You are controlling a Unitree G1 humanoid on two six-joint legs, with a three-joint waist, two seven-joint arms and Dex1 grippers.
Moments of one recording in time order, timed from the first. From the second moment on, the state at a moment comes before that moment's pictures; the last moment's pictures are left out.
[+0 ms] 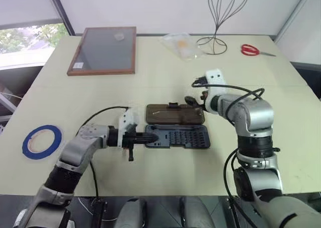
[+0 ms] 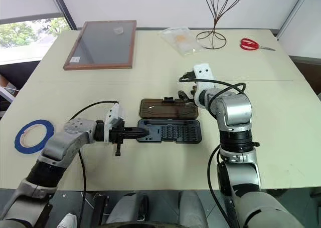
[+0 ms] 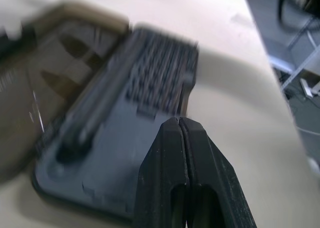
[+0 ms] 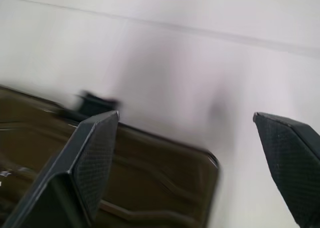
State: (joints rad) left arm -0.37 0.55 -0.21 -0.02 -0.39 0.43 -1.15; right arm -0.80 -0.29 -0.07 -0.06 0.20 1.27 0.31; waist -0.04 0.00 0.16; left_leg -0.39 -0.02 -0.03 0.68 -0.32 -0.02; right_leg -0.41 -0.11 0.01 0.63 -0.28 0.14
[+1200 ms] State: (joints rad) left arm -0.36 0.48 -0.21 0.08 -0.34 0.28 -1.08; right arm -1.05 -0.45 0.35 0.83 -0.03 0.35 0.94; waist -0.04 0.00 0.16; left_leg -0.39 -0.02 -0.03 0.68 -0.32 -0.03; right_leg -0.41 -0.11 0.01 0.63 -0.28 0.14
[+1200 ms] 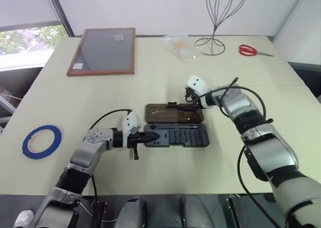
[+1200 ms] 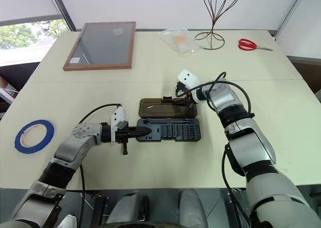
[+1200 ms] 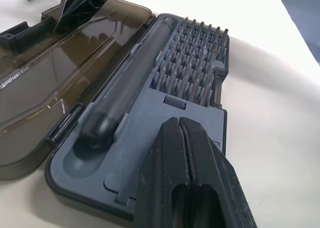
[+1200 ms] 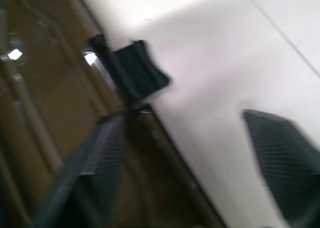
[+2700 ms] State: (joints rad) left arm -0.38 0.47 -0.18 0.11 -0.31 0.27 -1.04; right arm -1.10 -0.45 0.31 0.84 -0.14 0.35 1.01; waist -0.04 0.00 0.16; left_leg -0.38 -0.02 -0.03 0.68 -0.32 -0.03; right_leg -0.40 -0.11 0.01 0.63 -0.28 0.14
